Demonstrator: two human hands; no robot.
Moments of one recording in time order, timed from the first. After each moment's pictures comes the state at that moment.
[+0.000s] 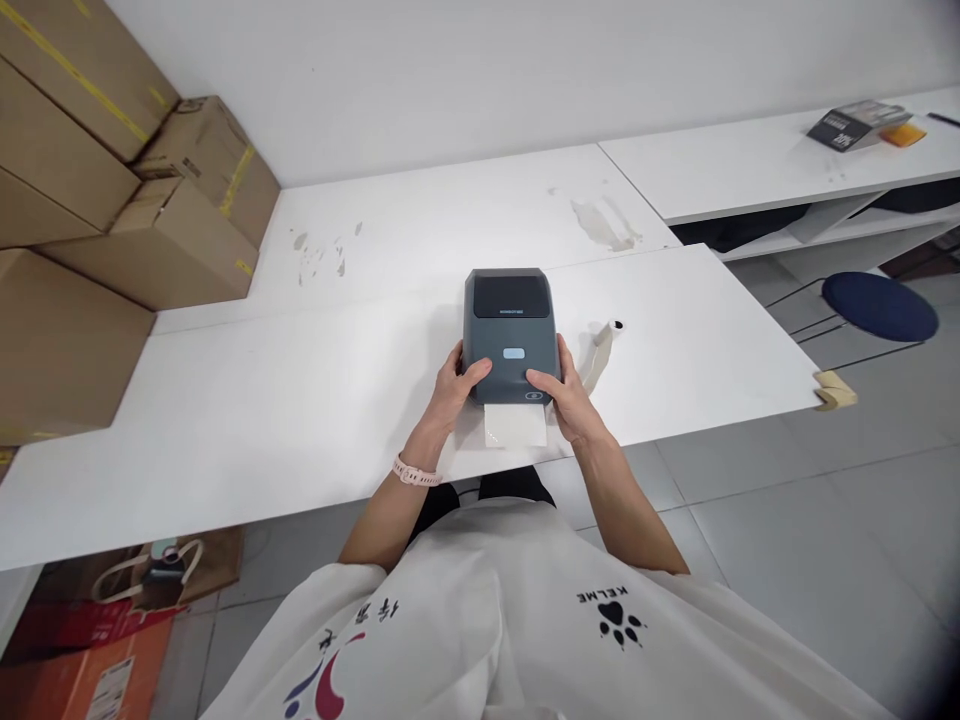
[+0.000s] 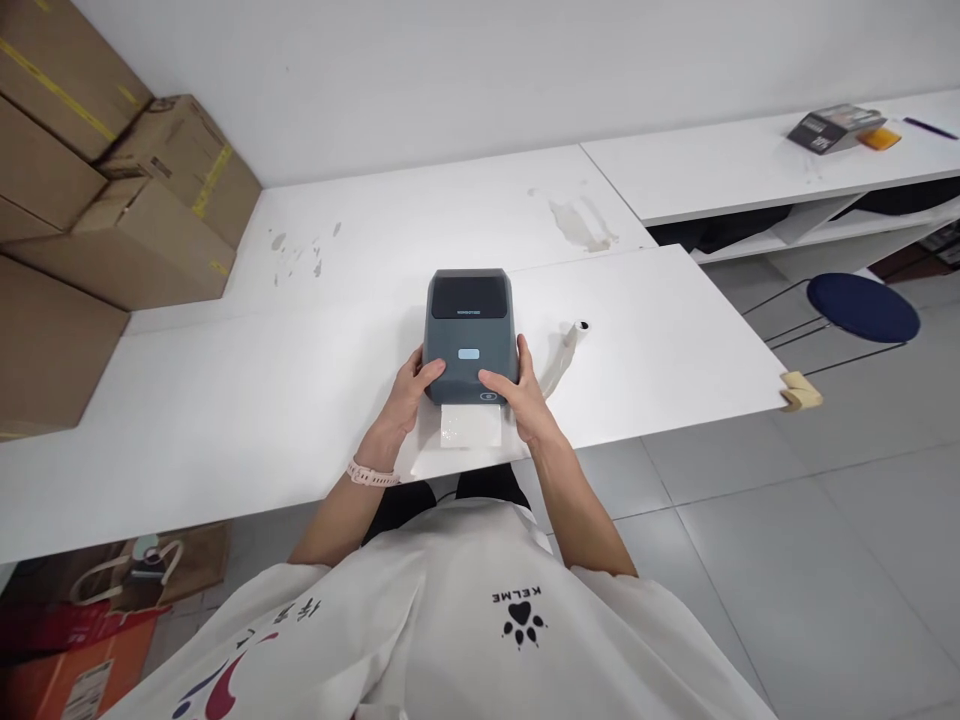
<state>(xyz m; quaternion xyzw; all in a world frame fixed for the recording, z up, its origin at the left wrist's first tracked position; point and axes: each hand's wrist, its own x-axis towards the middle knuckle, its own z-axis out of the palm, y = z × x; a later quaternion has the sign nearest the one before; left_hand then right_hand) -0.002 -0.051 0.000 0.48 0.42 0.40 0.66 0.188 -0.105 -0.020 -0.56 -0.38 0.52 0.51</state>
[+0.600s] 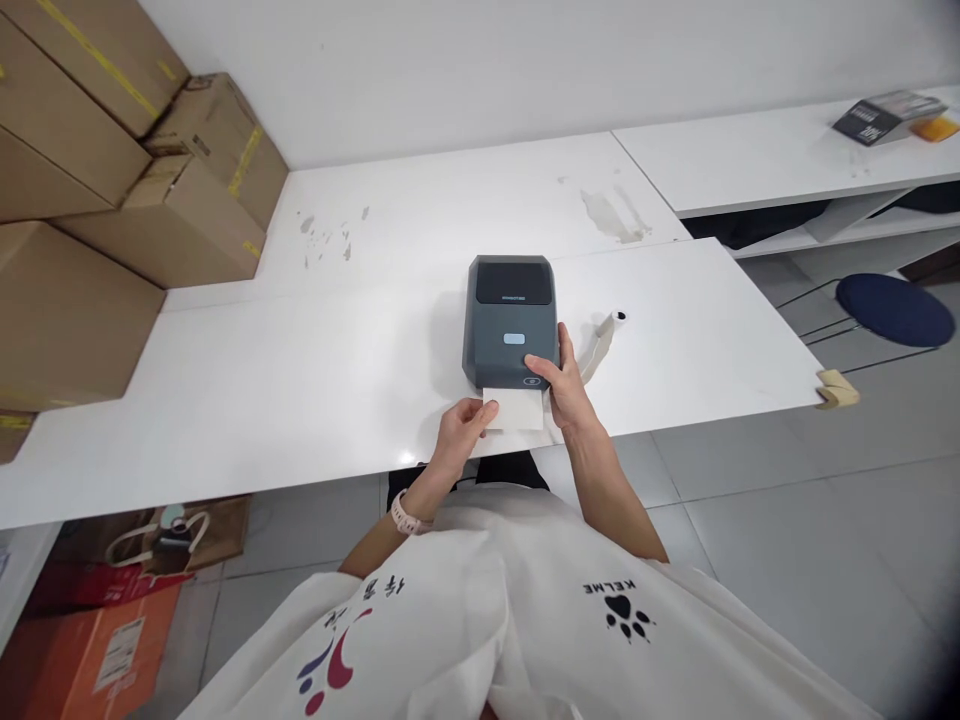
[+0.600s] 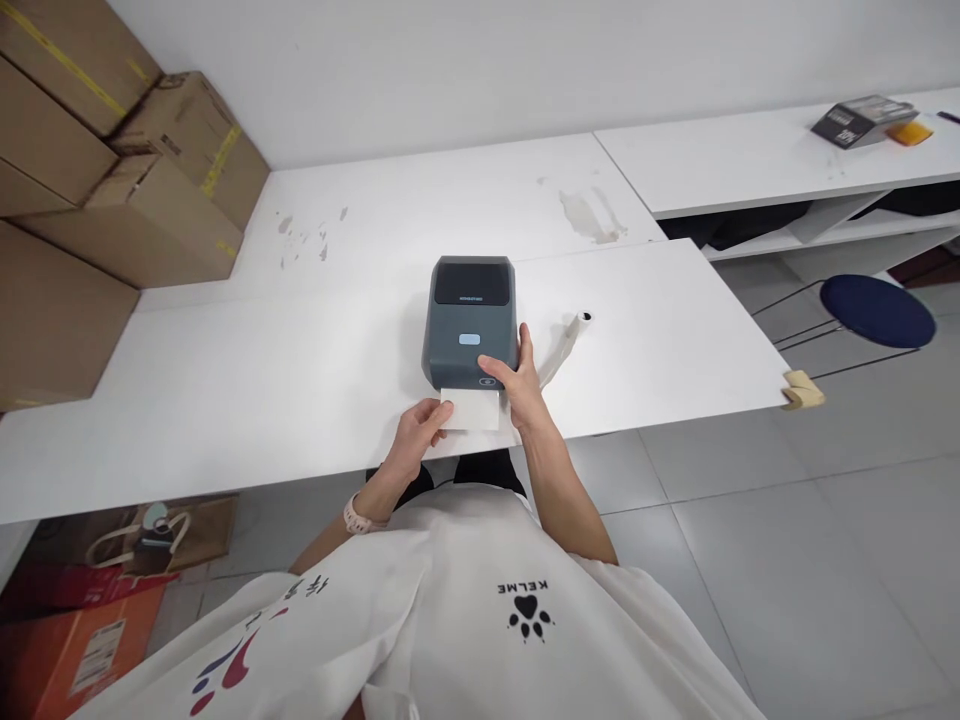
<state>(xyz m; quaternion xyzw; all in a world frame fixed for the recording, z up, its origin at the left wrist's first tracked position) -0.007 -0.132 -0.025 0.42 0.56 0.35 0.62 0.183 -0.103 -0.032 -0.56 -0.36 0.51 0.55</state>
